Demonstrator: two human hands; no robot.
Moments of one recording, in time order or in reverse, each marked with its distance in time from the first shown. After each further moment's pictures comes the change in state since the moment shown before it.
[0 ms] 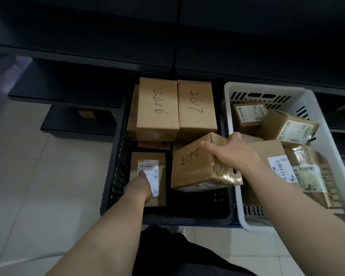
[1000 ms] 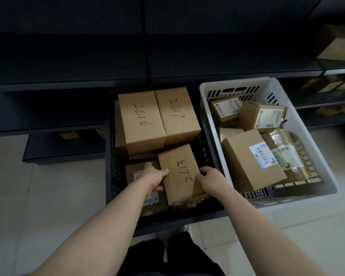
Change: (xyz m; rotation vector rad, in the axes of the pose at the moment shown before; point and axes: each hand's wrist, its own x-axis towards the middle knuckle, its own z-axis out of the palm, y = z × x) left_hand -0.040 0.055 -0.062 -0.960 -0.164 0.090; right_hand -0.039 0.019 0.063 0.397 -0.224 0.093
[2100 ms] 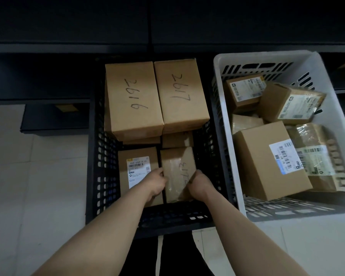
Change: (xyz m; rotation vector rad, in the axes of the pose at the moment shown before) left_hand 0.053 -0.050 0.030 0.247 -0.081 -0.020; right_hand 0.083 0.031 0.060 -0.158 -0.187 0.111
